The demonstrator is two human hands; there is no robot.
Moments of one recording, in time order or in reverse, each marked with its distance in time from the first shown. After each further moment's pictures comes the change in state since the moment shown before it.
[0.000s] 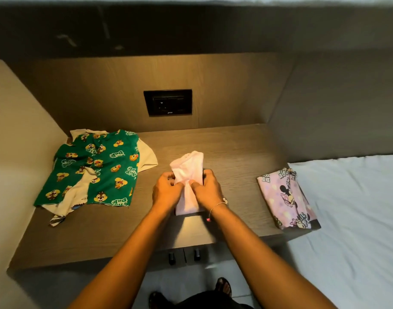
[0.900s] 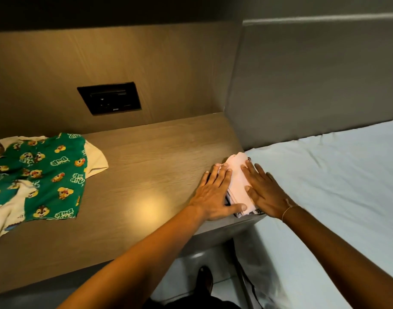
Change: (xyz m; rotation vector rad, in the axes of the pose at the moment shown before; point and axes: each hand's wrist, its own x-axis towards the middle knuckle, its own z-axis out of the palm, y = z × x) left_hand -0.069 0.034 0.191 0.875 -0.614 0.942; right_hand 0.020 0.146 -0.256 -0.962 -0.171 -0.339
